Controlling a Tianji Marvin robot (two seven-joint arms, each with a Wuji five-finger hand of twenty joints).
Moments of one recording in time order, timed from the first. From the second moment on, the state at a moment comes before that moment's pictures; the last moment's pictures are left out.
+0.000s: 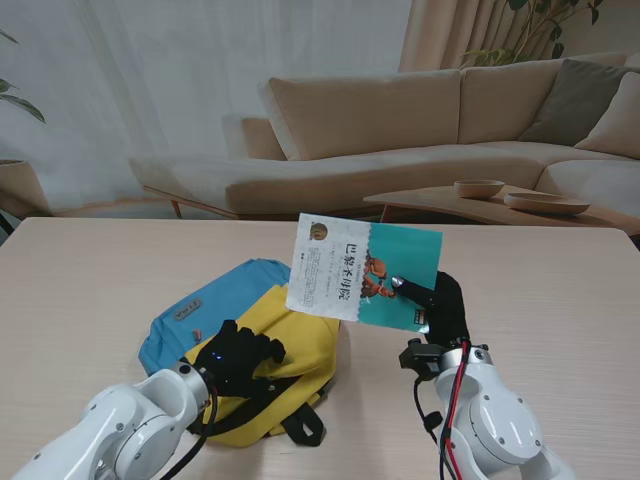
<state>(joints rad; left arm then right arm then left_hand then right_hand) 1.72 -1.01 -1.17 -1.88 1.11 -0.08 -0.31 -1.84 -1.24 1.30 -1.94 0.52 -0.09 -0.30 0.72 -0.31 0.55 -0.06 0.23 0.07 0.77 0.85 0.47 0.09 0.61 0.79 0.34 0.29 0.55 0.71 -0.03 0.38 0.85 0.73 0.75 -0.86 1.22 -0.25 0.98 0.11 0.81 0.50 1.21 0.24 0.72 0.38 1.21 0.31 0.82 0.38 0.97 0.47 1.50 0.27</state>
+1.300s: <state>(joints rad) 1.79 -1.09 -1.42 -1.93 0.92 -0.07 0.12 -1.91 -1.19 1.34 -1.97 0.48 0.28 -0.04 1.13 -0.29 0.24 -0.07 0.48 0.05 0.98 0.82 0.86 0.19 0.95 0.88 0.67 0.40 0.96 0.82 0.18 0.47 1.22 0.76 0.75 -0.86 1.22 -0.25 0.98 0.13 0.81 0.51 1.21 0.25 0.72 0.38 1.21 0.32 0.84 0.38 0.98 0.48 1.52 0.26</state>
